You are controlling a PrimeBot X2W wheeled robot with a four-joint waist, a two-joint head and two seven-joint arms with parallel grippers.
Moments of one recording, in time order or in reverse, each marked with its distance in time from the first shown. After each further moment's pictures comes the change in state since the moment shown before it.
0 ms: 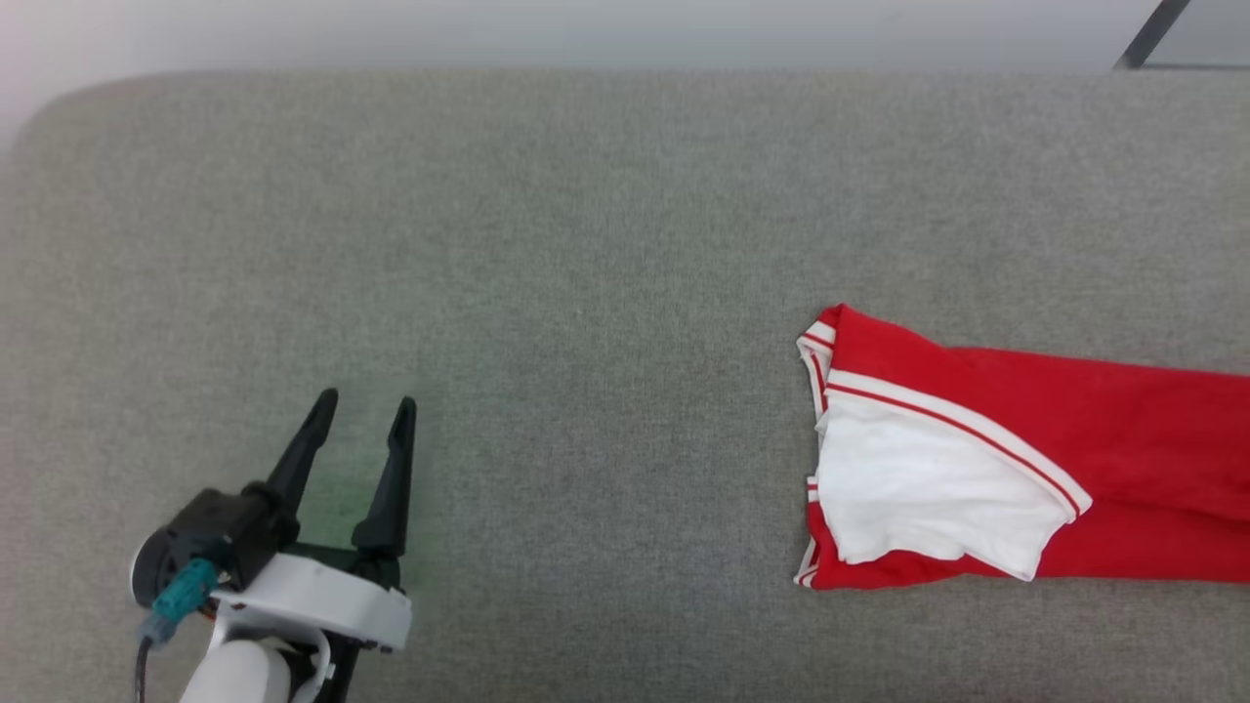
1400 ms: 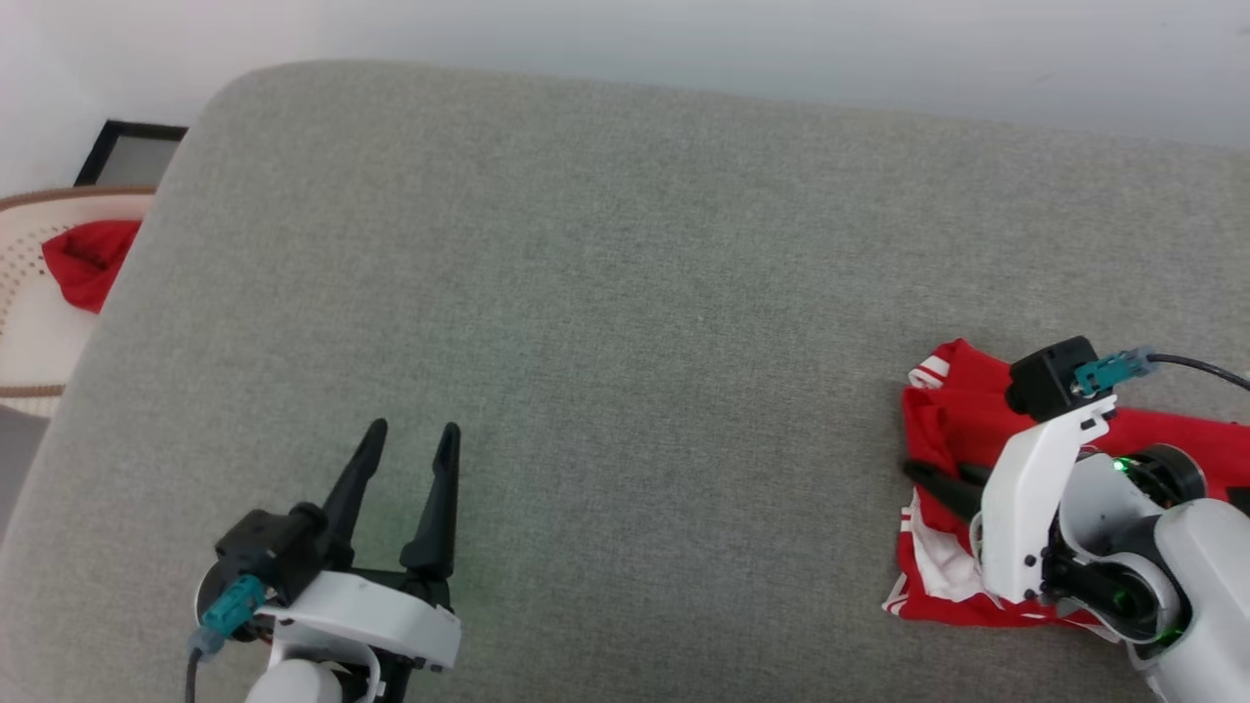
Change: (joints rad) left arm 0.022 -0.081 -0.021 0.037 -0.040 0.000 0.000; right arm -0.114 0.210 0.698 -0.224 0.095 0.000 0.107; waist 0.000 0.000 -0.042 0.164
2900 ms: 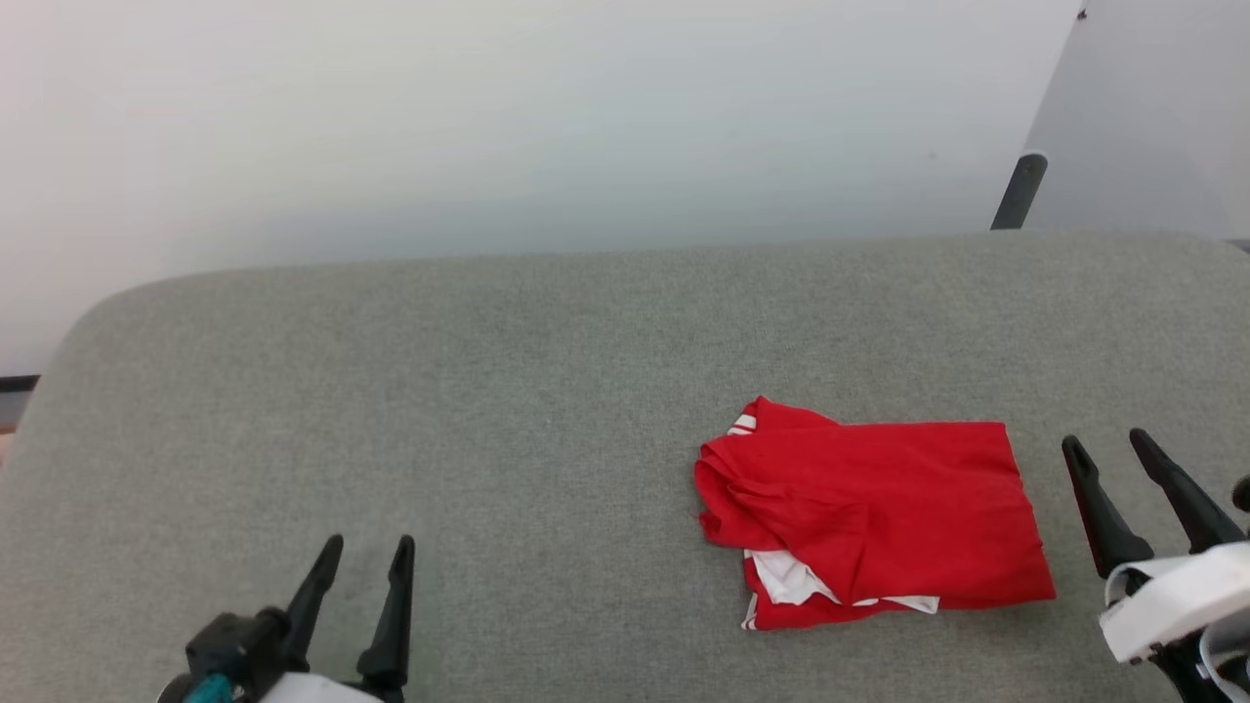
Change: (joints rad) left arm 0.158 0.041 0.046 0.022 0.006 0.000 0.000; right arm 0.223 -0.025 -0.188 0.142 -0.125 0.000 -0.828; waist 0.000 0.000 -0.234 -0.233
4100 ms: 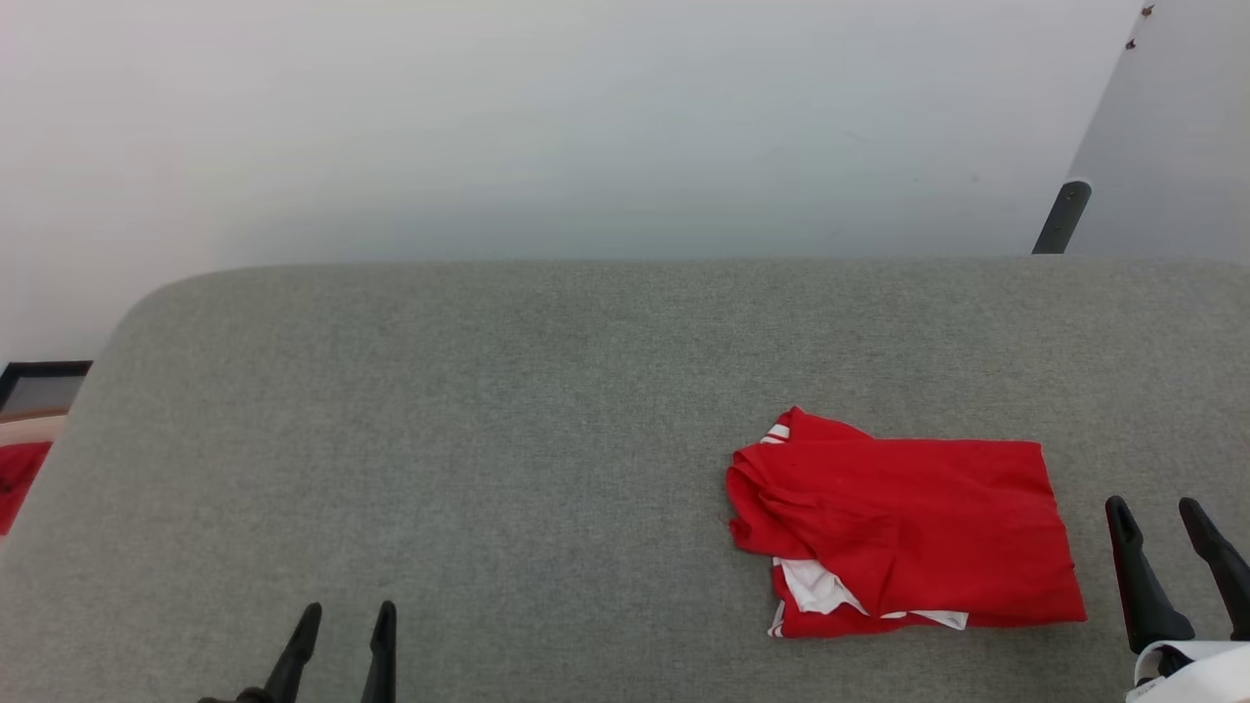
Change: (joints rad) left arm 0.181 -0.058 0.086 -0.139 0.082 0.000 0.000; right arm 0.298 0.194 -0.320 -0.364 -0.162 0.000 0.163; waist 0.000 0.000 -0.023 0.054
